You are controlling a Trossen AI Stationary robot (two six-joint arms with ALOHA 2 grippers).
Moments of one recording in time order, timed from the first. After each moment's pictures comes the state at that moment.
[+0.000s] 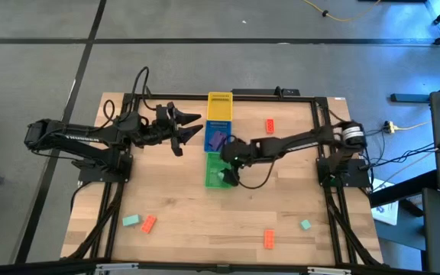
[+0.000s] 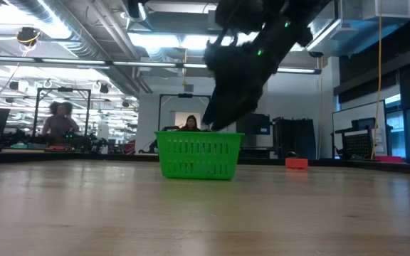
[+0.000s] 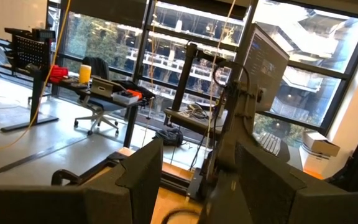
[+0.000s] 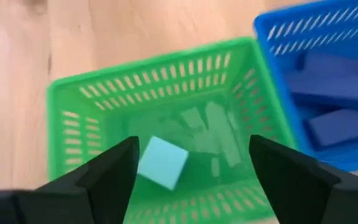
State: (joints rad) left arm 0.04 1.00 0.74 0.49 -0.25 -0.23; right arm 0.02 1.81 1.17 -0.27 0.08 0.25
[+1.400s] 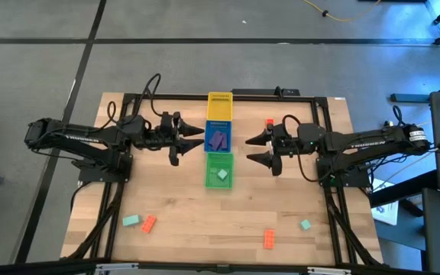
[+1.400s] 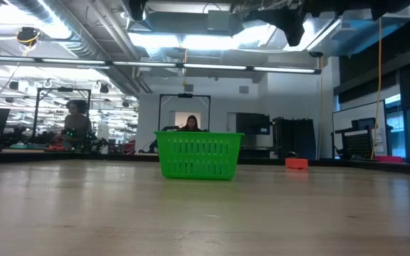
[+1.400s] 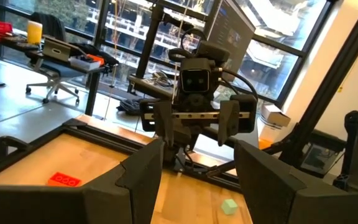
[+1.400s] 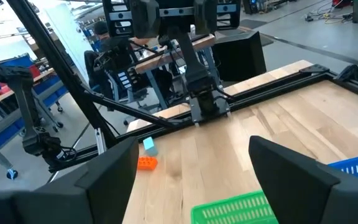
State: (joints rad) left arm 0.01 1.00 0.74 0.39 -0.10 -0.33; right arm 0.02 1.06 0.68 0.30 -0.04 0.38
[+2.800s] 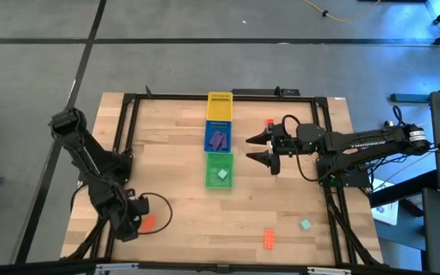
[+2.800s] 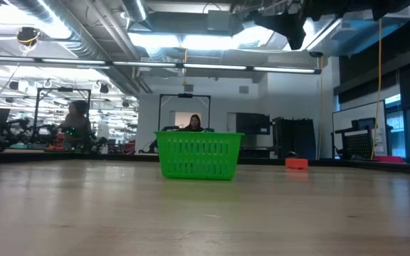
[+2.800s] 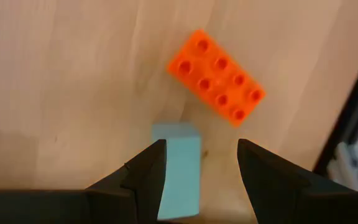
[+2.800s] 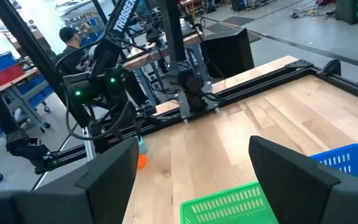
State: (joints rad) left arm -1.03 1.31 0.74 -0.70 -0.04 -1.36; right arm 0.02 1.06 0.68 0.26 0.01 0.38
